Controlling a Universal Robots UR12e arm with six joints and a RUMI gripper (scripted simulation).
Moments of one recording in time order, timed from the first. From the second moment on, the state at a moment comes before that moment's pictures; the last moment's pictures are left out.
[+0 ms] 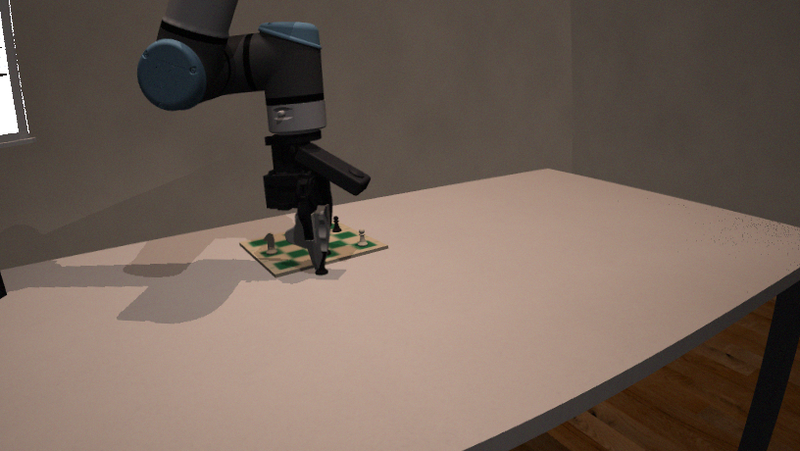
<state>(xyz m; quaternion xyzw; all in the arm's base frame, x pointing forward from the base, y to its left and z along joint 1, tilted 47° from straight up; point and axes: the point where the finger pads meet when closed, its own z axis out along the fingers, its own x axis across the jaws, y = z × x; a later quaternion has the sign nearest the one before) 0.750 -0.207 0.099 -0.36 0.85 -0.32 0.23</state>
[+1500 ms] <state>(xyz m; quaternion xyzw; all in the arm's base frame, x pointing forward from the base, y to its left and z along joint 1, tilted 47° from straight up) 0.750 -0.207 0.099 -0.36 0.85 -0.32 0.23</state>
